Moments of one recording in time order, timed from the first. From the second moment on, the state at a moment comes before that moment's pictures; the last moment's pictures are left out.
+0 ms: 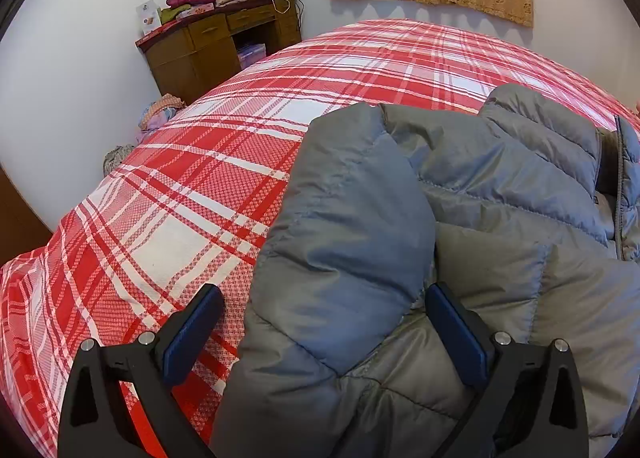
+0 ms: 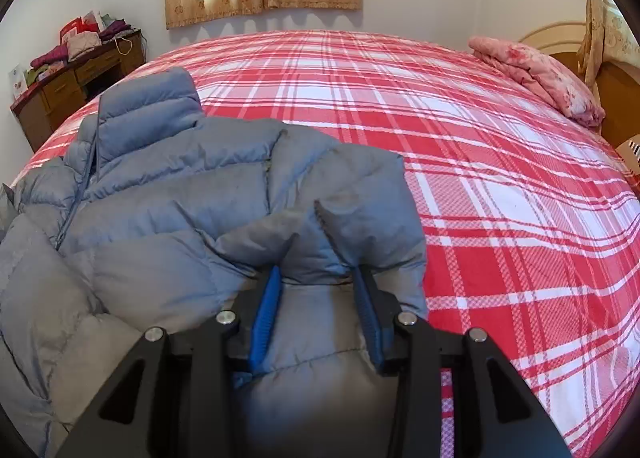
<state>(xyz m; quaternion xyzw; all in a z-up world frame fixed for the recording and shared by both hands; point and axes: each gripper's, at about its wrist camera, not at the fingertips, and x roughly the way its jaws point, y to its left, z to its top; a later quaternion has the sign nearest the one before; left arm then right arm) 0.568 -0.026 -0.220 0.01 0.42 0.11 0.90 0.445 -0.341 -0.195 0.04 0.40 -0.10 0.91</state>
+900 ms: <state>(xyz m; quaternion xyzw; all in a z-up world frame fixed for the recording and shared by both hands) 0.753 -0.099 -0.126 -0.01 0.43 0.03 0.90 0.620 -0.321 -0.096 0.11 0.44 -0.04 0.89</state>
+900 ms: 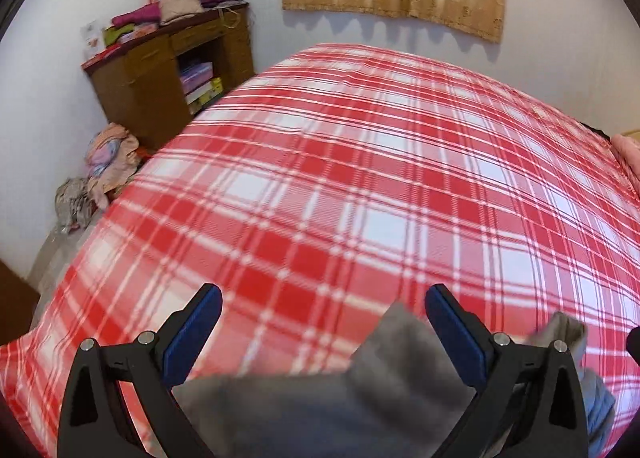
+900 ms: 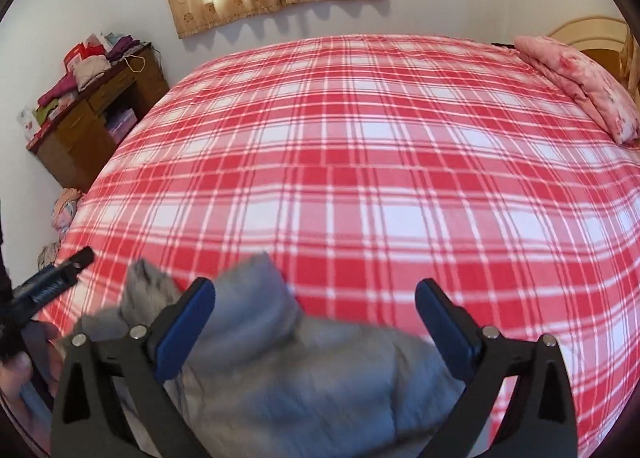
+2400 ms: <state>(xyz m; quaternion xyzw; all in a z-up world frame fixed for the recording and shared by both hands) 0.639 -0.100 -0.182 0.17 0.37 0.02 0.91 0.532 -0.318 -0.165 -0.05 0.44 0.05 0.90</state>
